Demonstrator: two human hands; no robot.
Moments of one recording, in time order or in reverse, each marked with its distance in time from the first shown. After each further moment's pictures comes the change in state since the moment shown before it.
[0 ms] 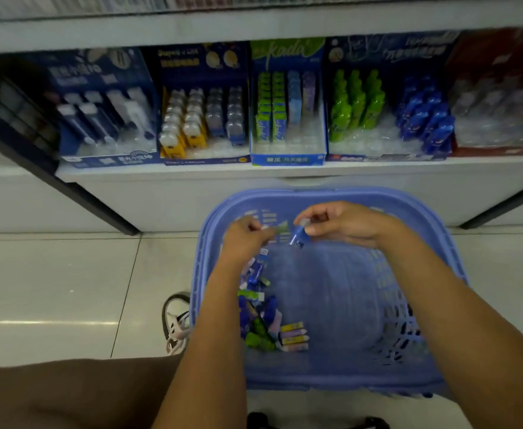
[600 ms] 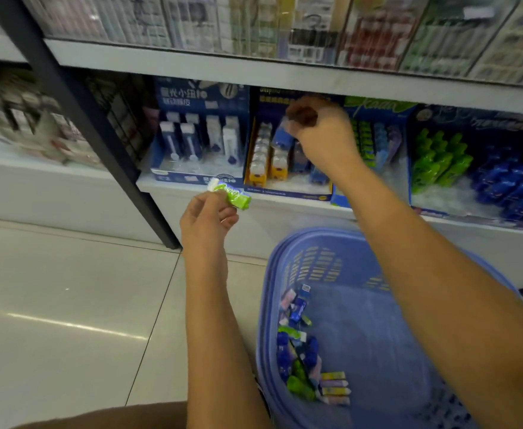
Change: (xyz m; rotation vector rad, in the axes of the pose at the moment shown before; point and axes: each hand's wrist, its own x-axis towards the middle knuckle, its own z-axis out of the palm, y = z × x) left_hand -0.026 0.042 -0.159 -0.954 0.423 0.176; right_hand 0.124 -0.195 0.110 -0.617 0.754 -0.587
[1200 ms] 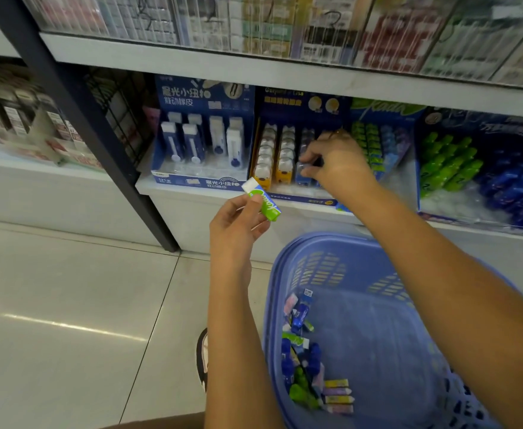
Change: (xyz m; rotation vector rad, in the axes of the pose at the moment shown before) left_hand 0.000 -0.018 0.016 0.056 -0.112 -0.135; right_hand -0.007 0.040 -0.002 -0.566 -0.208 -0.119
